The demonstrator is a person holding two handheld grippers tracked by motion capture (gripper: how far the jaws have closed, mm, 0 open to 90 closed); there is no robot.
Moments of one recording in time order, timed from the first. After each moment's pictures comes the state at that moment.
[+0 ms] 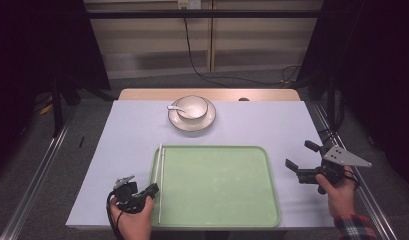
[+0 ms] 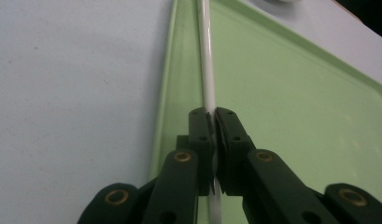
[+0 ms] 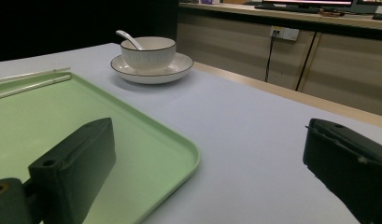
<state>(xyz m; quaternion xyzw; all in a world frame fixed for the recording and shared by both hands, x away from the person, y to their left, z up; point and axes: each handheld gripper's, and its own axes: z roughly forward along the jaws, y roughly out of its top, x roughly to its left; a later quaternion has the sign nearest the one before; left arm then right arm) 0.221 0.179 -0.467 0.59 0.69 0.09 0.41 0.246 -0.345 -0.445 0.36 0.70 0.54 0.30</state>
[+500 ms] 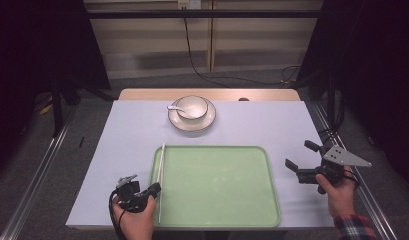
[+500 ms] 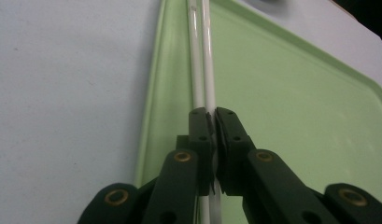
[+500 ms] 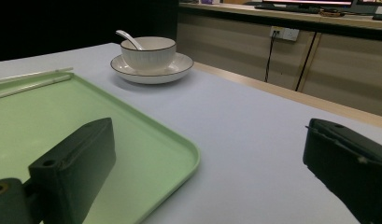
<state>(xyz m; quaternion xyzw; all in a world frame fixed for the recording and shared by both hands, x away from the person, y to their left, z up) 0.222 0.173 -0.466 0.60 0.68 0.08 0.42 0.246 -0.344 -0.445 0.36 0.70 0.54 0.30</state>
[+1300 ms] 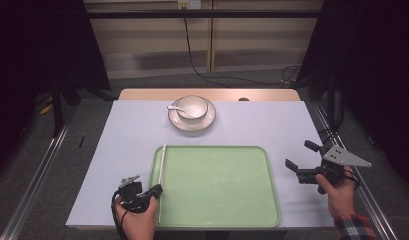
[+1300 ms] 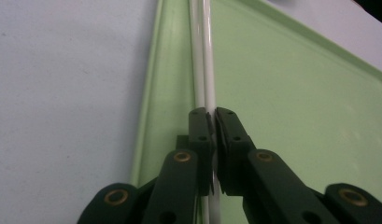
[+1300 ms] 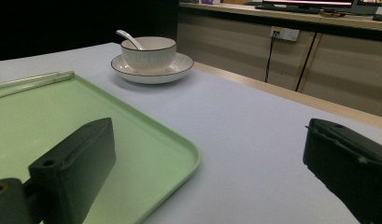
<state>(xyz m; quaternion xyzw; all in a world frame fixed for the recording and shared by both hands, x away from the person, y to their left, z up) 0.223 0.170 -0.471 0.60 0.68 0.08 0.41 0.246 -0.344 -0.445 0.36 0.70 0.54 0.30</state>
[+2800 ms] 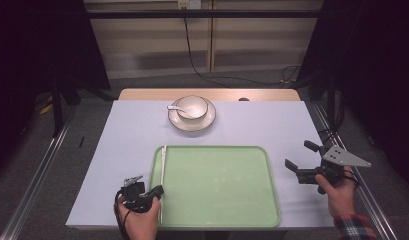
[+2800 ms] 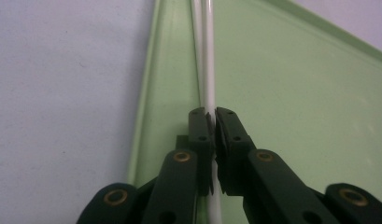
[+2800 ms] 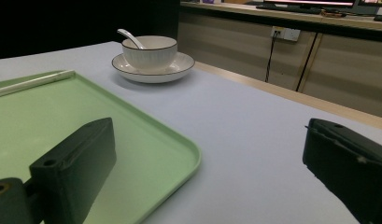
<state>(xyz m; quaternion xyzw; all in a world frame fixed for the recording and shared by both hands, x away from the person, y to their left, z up) 0.223 0.164 -0.472 0.61 0.68 0.09 0.38 0.246 -0.343 -0.444 0.36 0.70 0.54 0.31</state>
